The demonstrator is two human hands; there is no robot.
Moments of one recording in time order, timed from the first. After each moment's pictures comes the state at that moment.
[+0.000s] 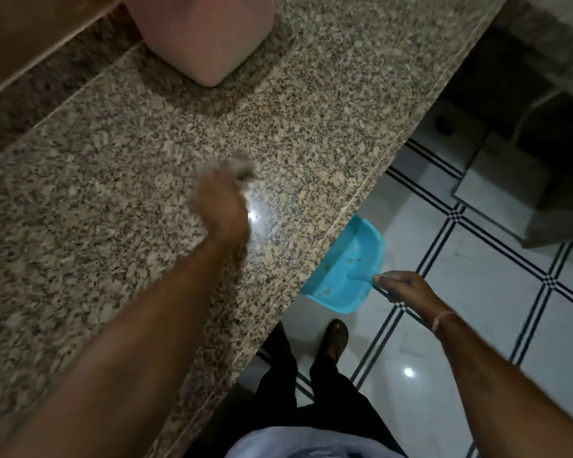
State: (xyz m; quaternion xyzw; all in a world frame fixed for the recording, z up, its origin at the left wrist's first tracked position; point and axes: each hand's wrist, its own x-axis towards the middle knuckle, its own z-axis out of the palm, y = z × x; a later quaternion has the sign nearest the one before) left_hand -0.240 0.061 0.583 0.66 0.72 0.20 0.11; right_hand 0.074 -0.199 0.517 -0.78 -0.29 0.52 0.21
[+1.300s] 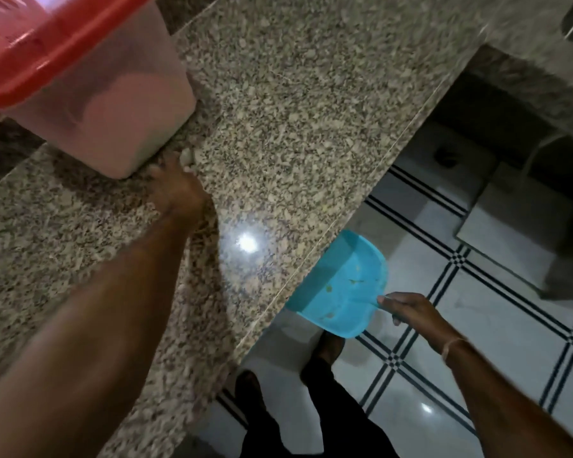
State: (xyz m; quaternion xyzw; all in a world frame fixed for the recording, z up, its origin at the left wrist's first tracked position) left_hand -0.074 0.247 0.585 0.62 0.77 0.16 0.10; right_hand 0.290 -0.079 0.508 -0.74 -0.29 0.56 0.23
